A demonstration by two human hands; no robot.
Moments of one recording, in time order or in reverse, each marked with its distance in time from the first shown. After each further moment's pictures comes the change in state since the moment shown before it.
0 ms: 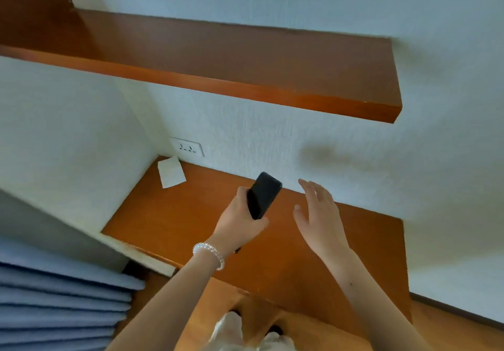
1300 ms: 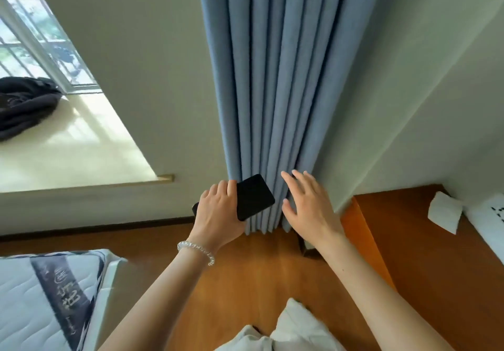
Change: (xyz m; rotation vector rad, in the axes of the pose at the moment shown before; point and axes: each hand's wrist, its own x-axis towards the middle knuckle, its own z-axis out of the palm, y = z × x) left_hand -0.407 -0.308 -0.244 0.582 0.810 -0.738; right_hand -0.174 -0.484 0.202 0.000 -0.504 -1.256
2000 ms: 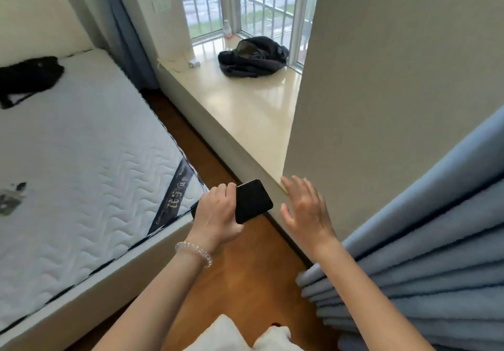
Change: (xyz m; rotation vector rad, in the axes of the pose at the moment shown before) left_hand 0.006 -0.137 -0.035 0.215 0.071 -0.980; right_hand 0.250 -0.166 0.085 0.171 -0.276 -0.888
